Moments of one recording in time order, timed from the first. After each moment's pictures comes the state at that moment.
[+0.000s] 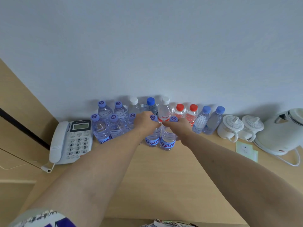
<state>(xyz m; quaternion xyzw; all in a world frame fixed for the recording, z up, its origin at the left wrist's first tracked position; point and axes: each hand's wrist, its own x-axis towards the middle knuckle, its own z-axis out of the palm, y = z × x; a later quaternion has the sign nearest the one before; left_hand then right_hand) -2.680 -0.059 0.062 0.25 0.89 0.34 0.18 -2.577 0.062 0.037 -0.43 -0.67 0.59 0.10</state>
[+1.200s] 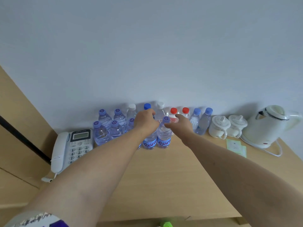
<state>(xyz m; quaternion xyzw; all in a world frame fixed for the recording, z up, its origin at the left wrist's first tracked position) -2.664 -0.070 0.097 0.35 0.88 0.29 0.10 -2.541 0.029 0.085 -0.45 -0.74 0.48 0.16</state>
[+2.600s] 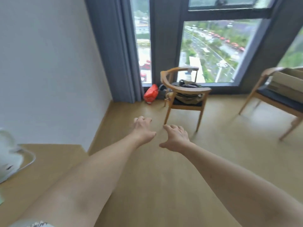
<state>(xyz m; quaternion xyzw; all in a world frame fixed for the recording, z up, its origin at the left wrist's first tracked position) -1.826 0.049 0.097 0.90 0.41 0.02 0.15 -1.710 -0.062 0.073 -0.87 -0.44 0.18 0.09</state>
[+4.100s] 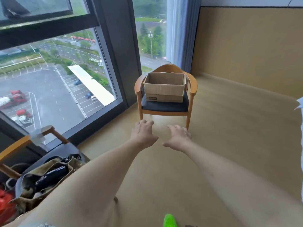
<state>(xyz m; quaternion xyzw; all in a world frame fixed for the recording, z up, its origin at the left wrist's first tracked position) -0.801 -0.023 0.038 0.98 -0.01 -0.05 0.17 -0.819 -0.187 0.038 -0.97 0.02 0.13 0.19</state>
